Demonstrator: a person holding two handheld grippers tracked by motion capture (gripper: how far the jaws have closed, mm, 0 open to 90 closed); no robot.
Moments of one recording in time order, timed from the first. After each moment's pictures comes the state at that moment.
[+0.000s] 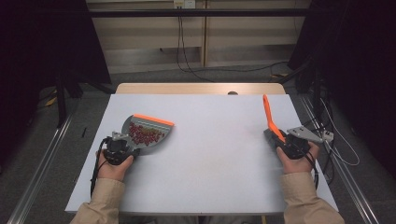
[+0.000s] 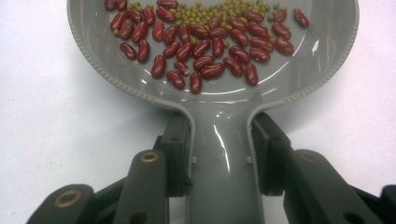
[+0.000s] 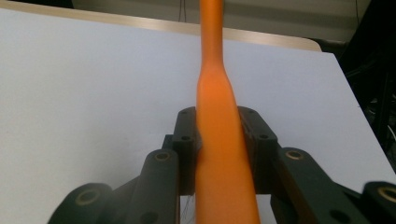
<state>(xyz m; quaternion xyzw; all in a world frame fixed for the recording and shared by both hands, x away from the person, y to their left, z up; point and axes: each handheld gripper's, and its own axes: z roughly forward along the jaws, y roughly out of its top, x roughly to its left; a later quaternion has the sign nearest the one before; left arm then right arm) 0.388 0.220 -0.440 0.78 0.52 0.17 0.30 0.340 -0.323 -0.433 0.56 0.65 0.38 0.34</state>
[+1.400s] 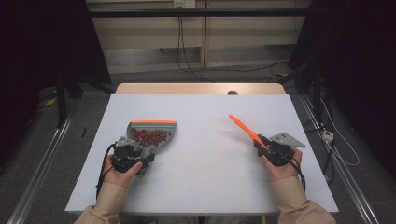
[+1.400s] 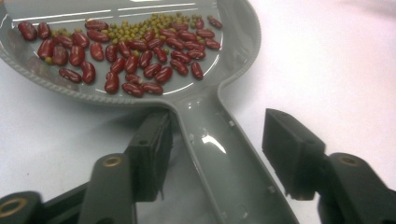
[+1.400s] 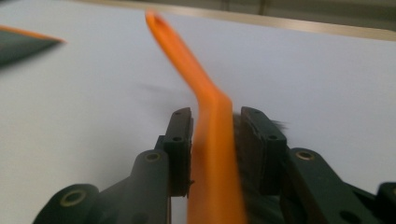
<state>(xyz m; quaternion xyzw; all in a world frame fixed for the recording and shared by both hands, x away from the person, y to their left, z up) 0.366 0.198 -0.438 0.78 0.48 0.11 0.39 0.330 -0.276 -0.443 0.53 0.68 0.42 0.29</state>
